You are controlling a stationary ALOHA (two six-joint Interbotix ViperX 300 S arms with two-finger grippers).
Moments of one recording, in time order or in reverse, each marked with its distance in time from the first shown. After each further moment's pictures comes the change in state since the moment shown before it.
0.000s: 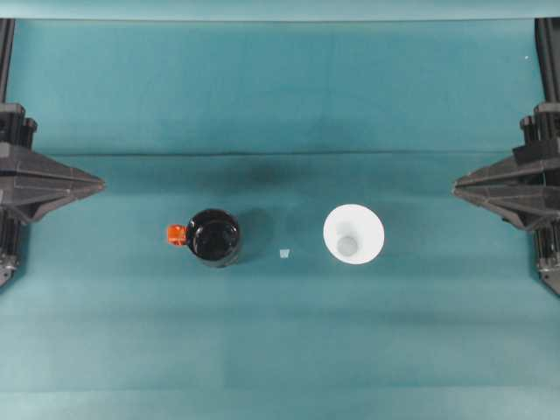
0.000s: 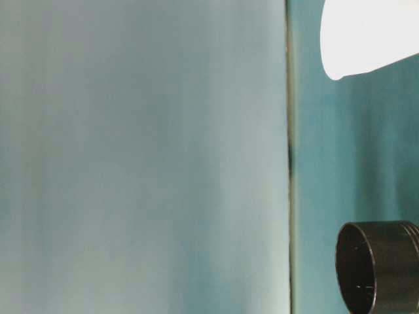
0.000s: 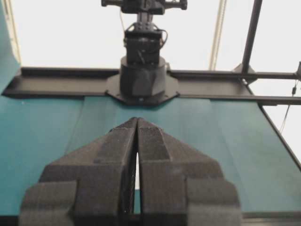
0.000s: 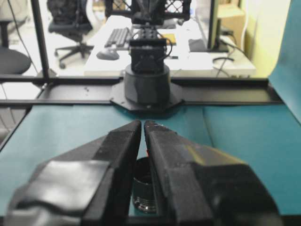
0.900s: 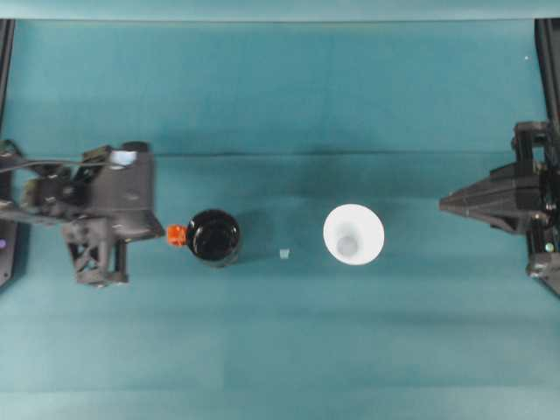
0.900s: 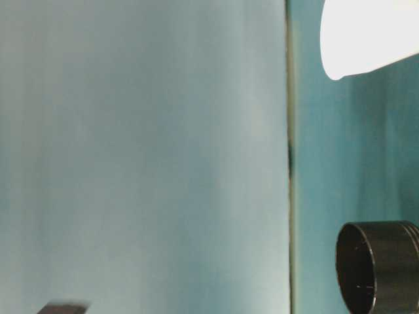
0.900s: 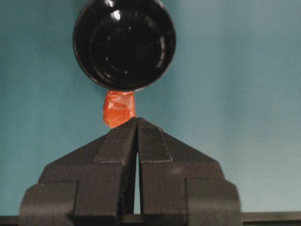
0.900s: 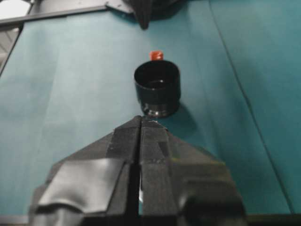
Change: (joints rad) left arm -0.008 0.635 -0.387 0.014 0.879 -0.043; right arm -0.011 0.005 0.000 0.069 0.301 0.066
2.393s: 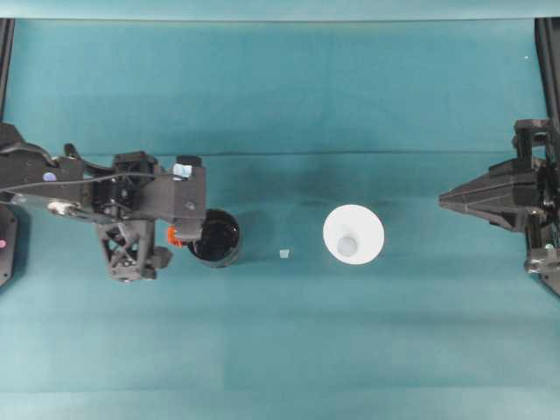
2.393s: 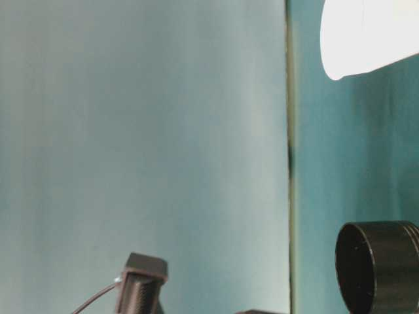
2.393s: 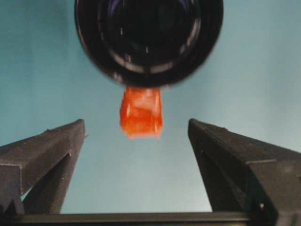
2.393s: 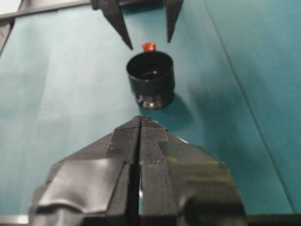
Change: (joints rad) left arm 0.043 0.189 -0.034 0.009 -0.009 0.048; right arm -0.020 0.000 0.000 0.000 0.031 0.021
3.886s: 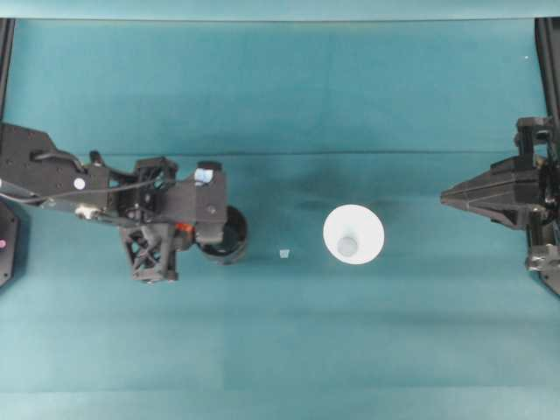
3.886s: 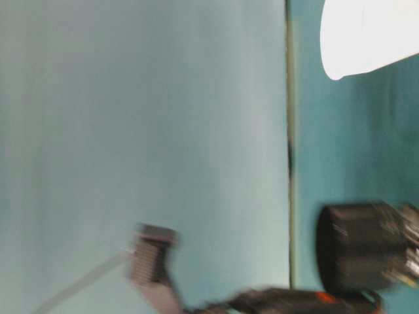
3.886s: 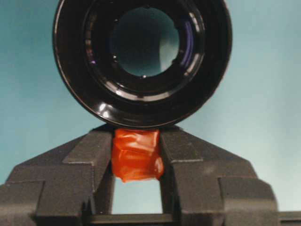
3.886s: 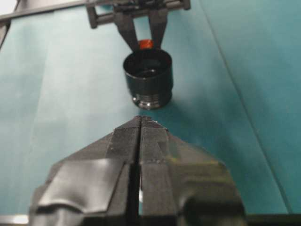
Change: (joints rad) left arm 0.002 0.061 -0.095 0.000 -0.023 0.002; right arm -0.015 -0.017 0.000 0.000 0.005 0.000
